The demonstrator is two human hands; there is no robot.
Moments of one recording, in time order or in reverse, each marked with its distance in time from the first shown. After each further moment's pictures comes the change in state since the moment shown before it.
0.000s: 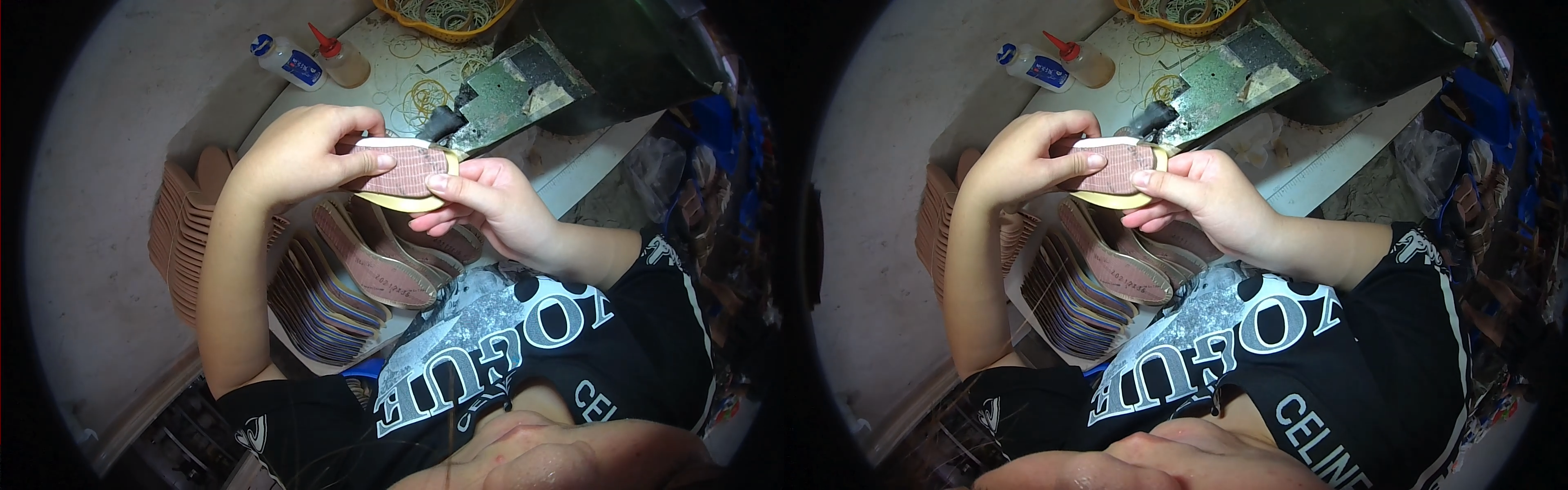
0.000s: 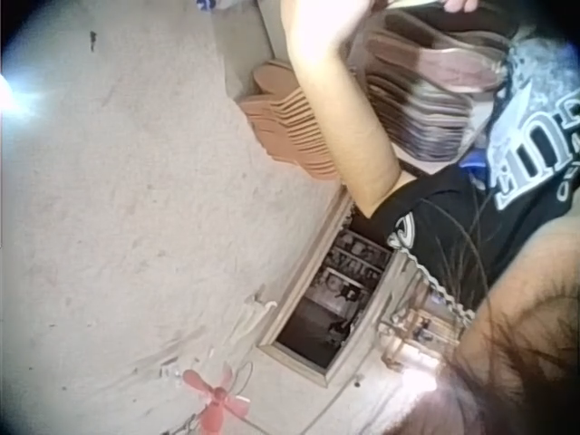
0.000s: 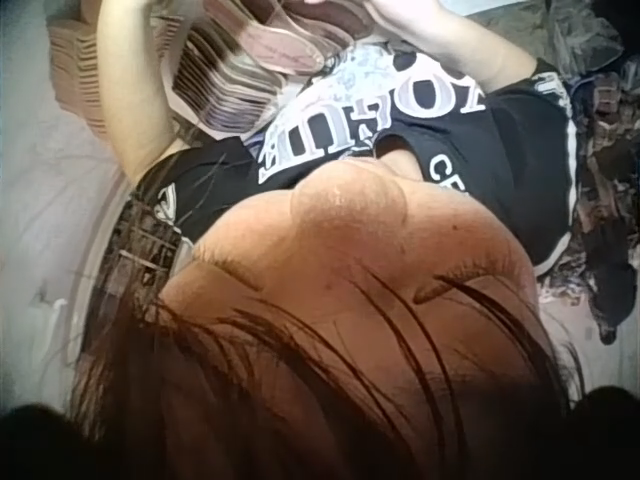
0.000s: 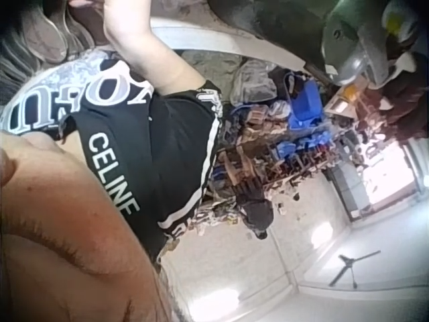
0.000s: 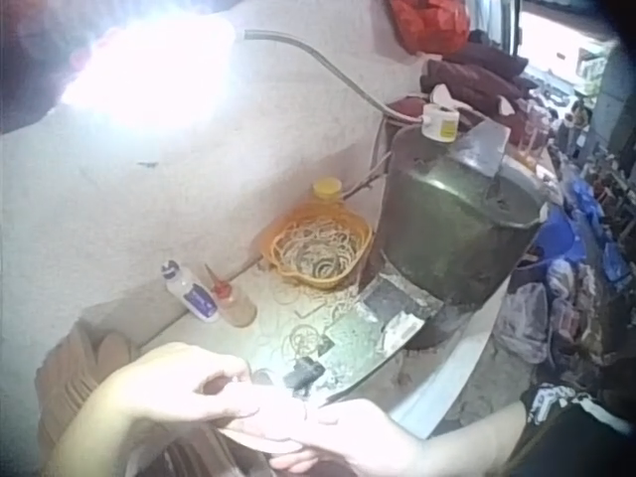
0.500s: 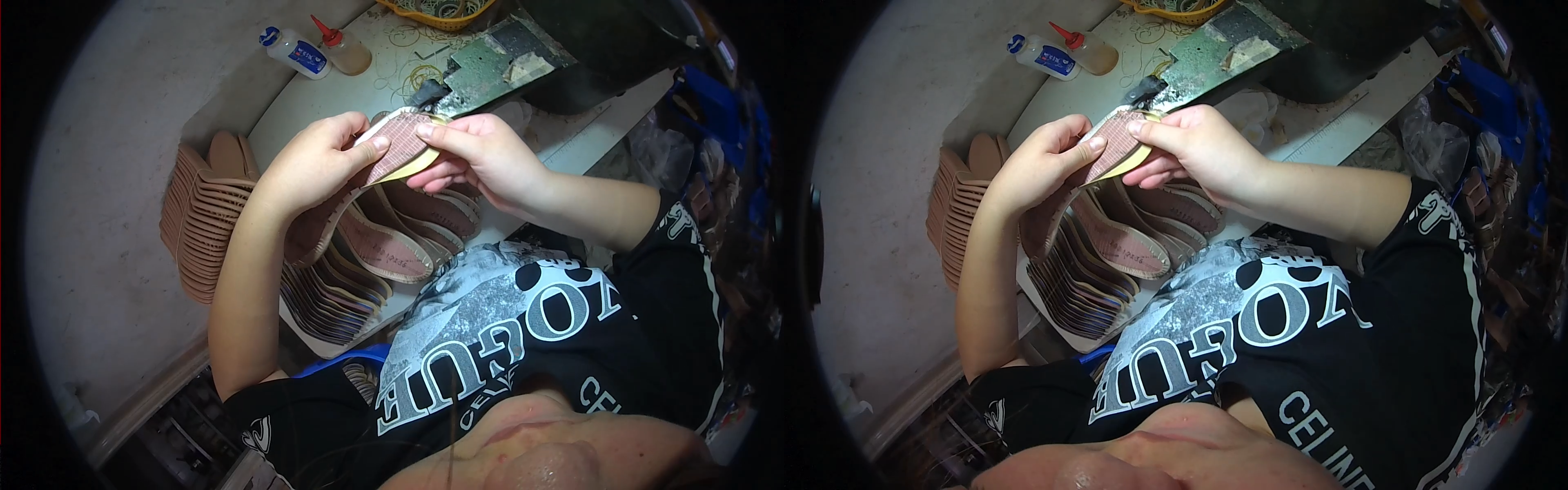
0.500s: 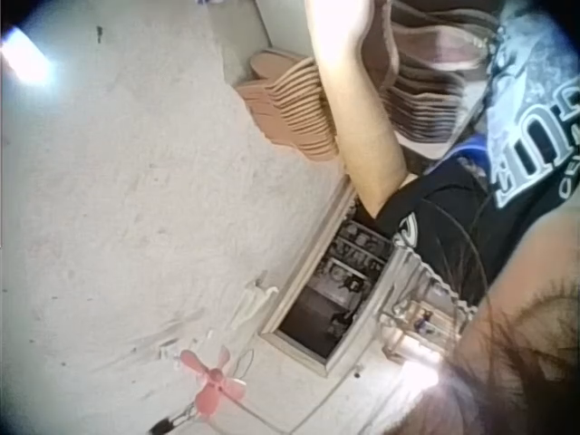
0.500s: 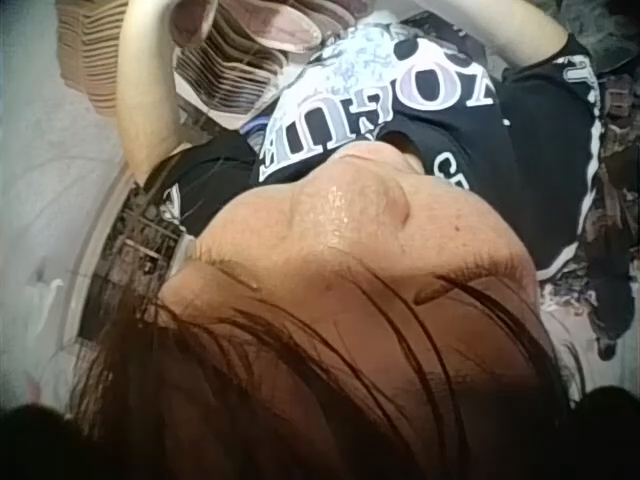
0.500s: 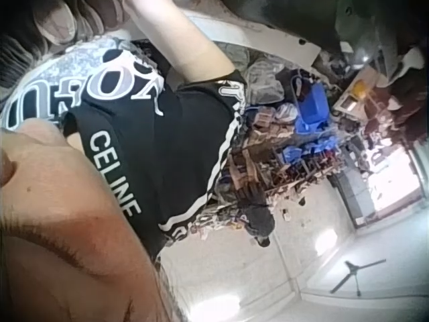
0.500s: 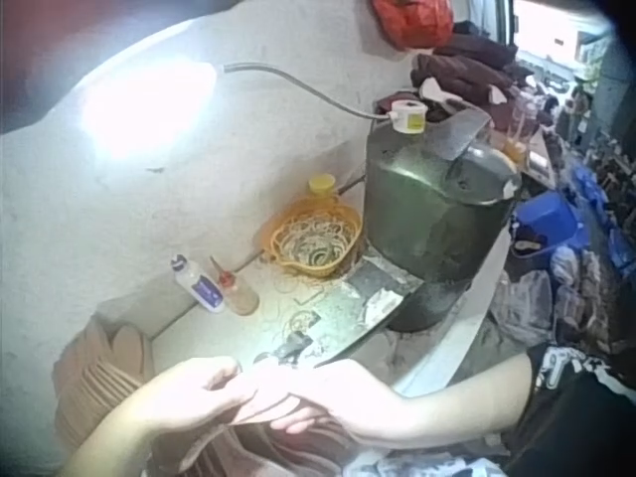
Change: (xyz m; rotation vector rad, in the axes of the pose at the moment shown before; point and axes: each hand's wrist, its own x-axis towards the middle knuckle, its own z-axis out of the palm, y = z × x) left_hand -0.023 0.013 0.043 -0.327 0.134 -0.259; right_hand 0.003 -0.008 -0.005 -0.065 0.005 0.000
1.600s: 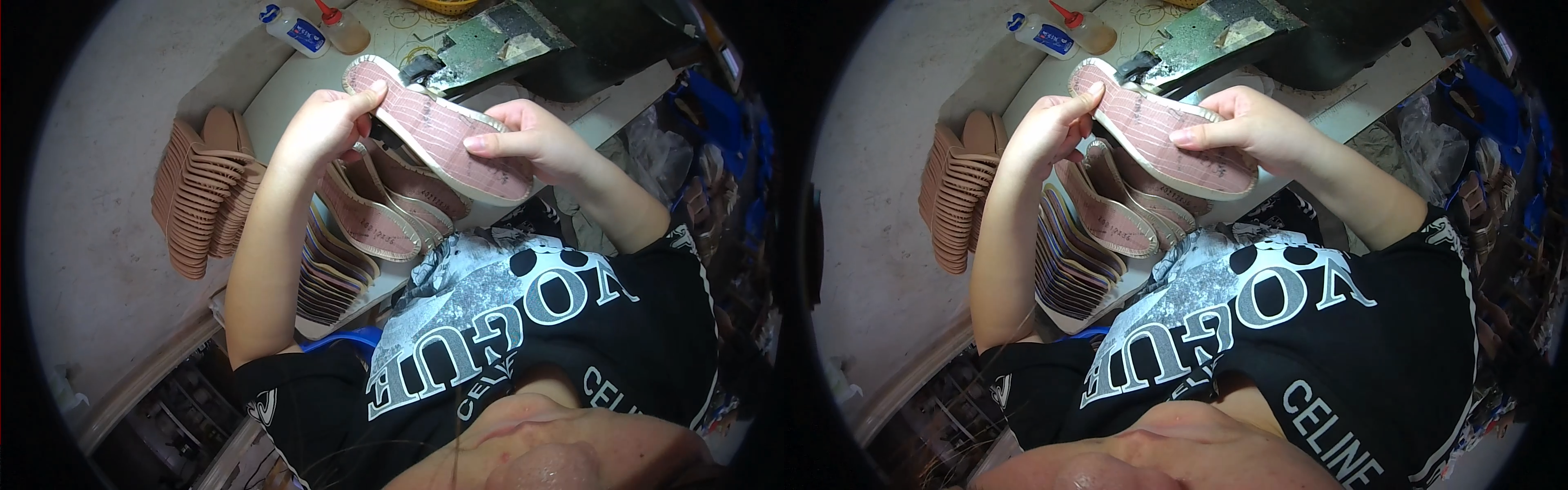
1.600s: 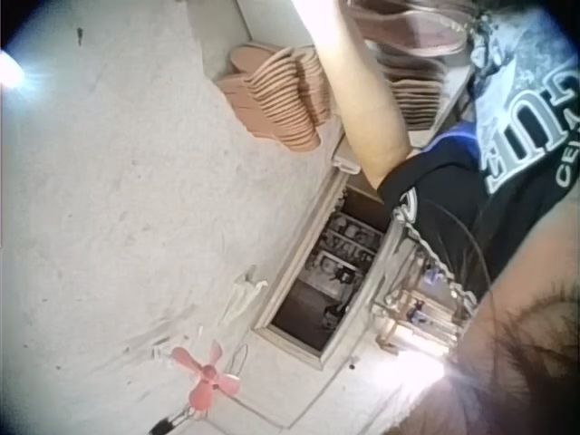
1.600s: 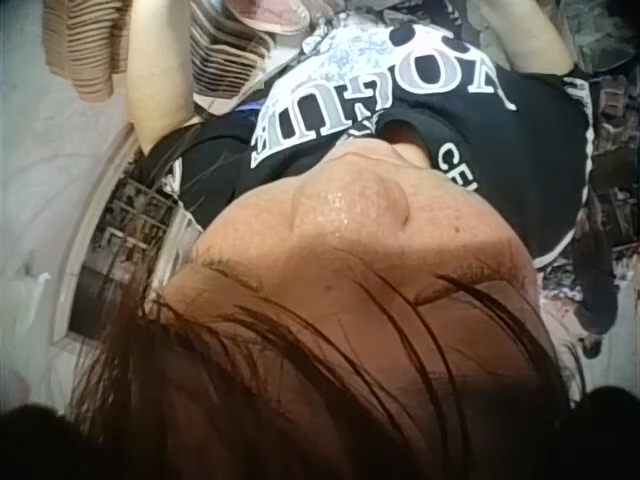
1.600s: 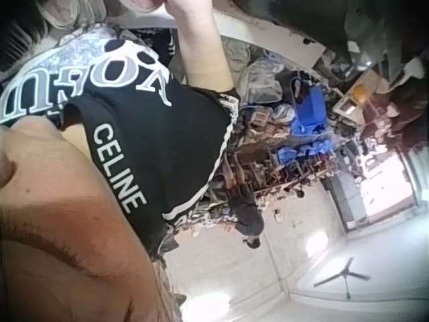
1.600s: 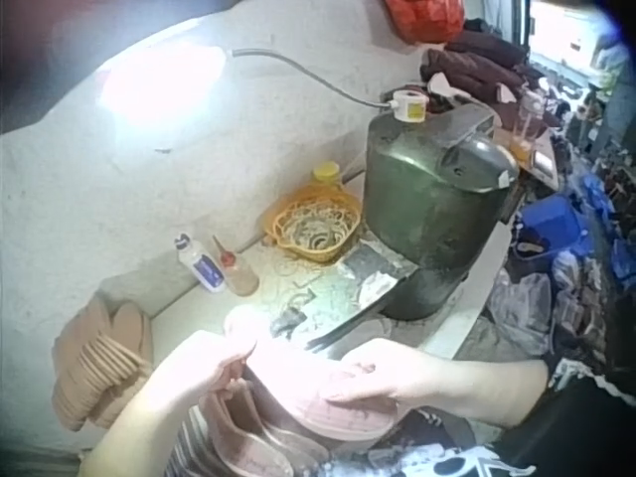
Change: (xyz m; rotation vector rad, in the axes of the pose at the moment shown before) left_hand 0.007 0.004 0.025 -0.375 0.268 -0.239; right_hand -0.031 -0.018 -0.045 -0.382 -0.155 0.085
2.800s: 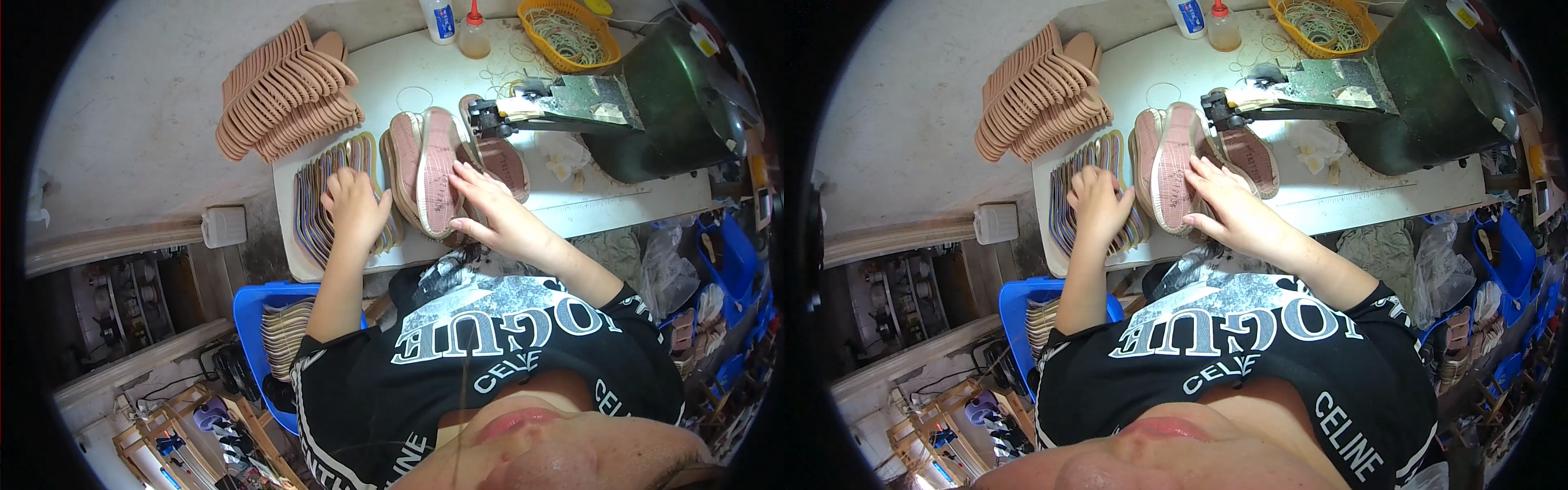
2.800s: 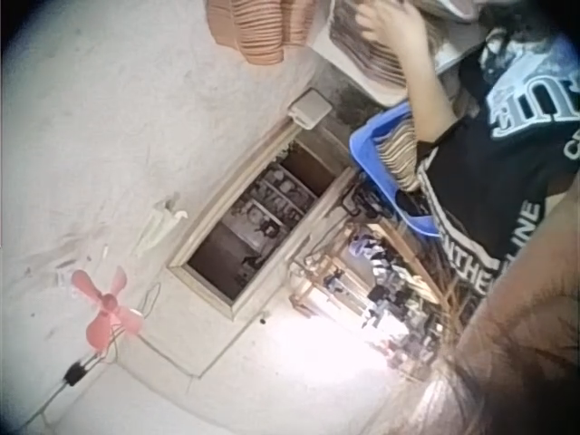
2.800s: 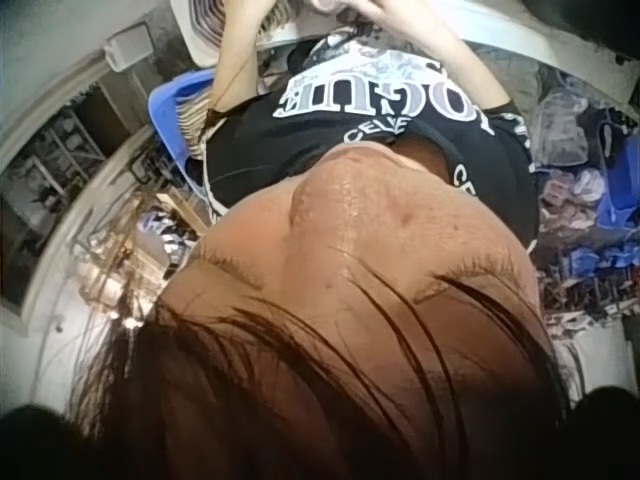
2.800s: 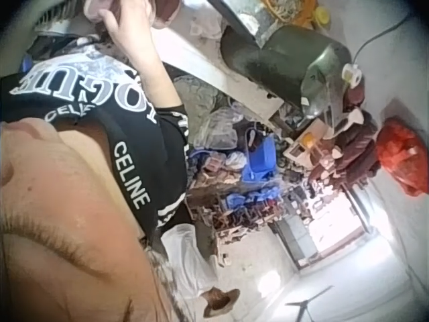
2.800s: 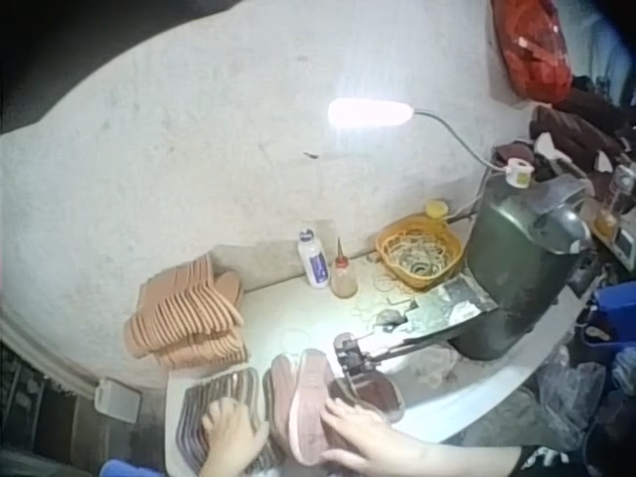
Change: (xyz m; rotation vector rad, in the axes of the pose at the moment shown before) left_hand -0.089 -0.207 0.032 0.775 0.804 -0.048; right_hand 0.048 0.084 0.083 -1.092 -0.135 -0.536
